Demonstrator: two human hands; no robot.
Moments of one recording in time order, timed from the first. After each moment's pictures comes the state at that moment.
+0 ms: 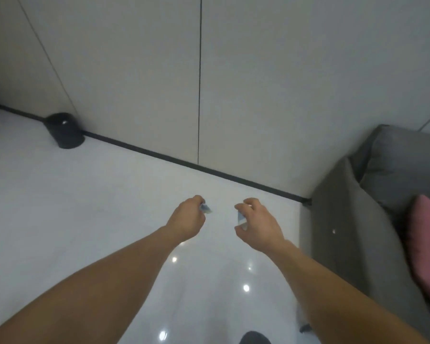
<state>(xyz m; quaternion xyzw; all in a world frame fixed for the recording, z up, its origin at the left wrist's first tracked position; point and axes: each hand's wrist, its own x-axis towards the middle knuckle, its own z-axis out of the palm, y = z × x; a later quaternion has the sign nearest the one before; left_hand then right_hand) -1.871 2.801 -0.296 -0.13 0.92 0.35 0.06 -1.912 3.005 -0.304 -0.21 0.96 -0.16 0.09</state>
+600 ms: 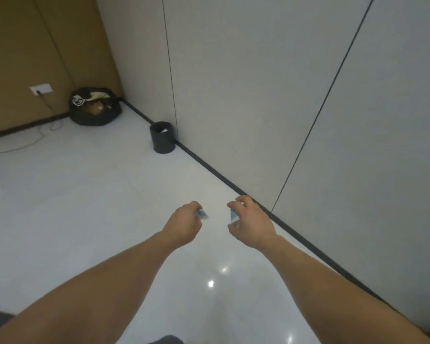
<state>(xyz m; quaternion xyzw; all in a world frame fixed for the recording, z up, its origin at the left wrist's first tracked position) -1.995 2.535 -0.282 -0.35 0.88 0.32 -0.02 -2.138 2.679 -0.296 -0.46 0.87 -0.16 0.10</state>
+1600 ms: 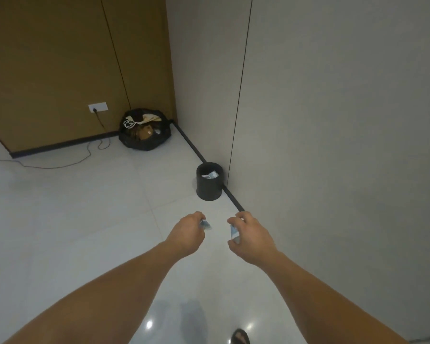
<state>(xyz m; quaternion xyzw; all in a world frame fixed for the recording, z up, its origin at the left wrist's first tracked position) -2.191 1.996 -0.303 -0.47 0.82 0.32 -0.06 -2.352 2.107 -0.315 -0.57 0.80 -0.14 0.13</state>
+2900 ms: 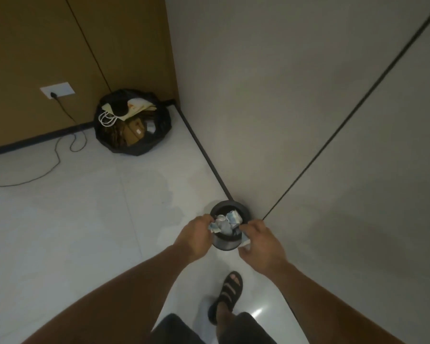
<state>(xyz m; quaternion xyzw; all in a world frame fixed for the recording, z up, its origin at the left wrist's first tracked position) -2.481 1.343 -0.404 -0.47 0.79 0.38 0.04 -2.643 1.464 -0.434 -0.53 0.81 -0.09 0.25</state>
